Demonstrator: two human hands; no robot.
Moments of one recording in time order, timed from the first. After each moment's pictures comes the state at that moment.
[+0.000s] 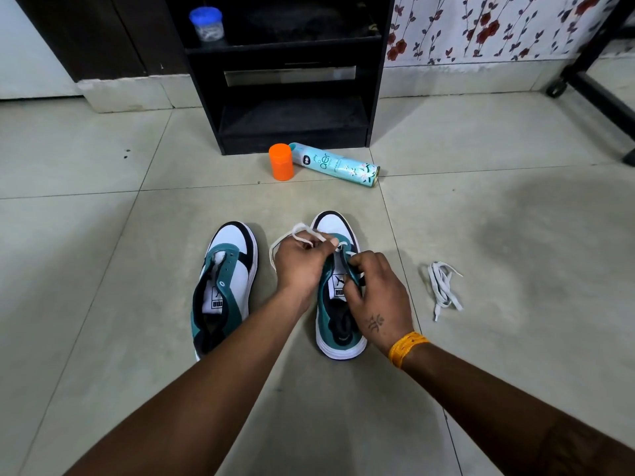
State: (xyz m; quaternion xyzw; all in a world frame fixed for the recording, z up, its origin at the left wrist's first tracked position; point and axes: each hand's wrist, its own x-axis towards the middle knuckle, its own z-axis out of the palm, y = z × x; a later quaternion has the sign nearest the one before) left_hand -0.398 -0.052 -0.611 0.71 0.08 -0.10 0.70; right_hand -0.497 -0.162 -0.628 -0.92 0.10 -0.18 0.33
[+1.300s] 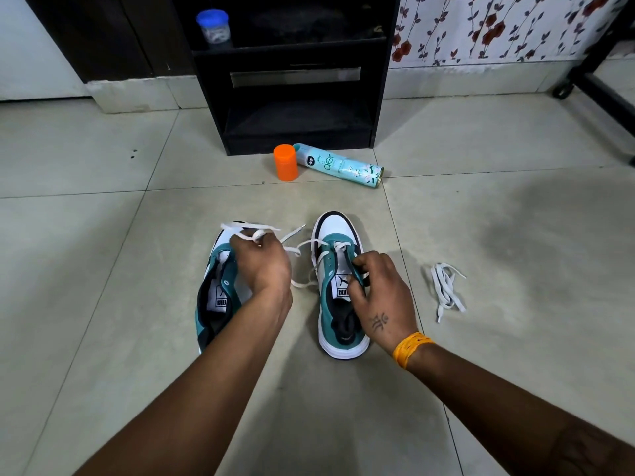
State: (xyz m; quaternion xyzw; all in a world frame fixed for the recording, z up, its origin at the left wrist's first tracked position) left_hand -0.393 -0.019 -0.580 0.72 0.31 0.05 0.62; right_hand -0.500 -0.164 -0.626 -0.92 0.12 -0.17 0.34
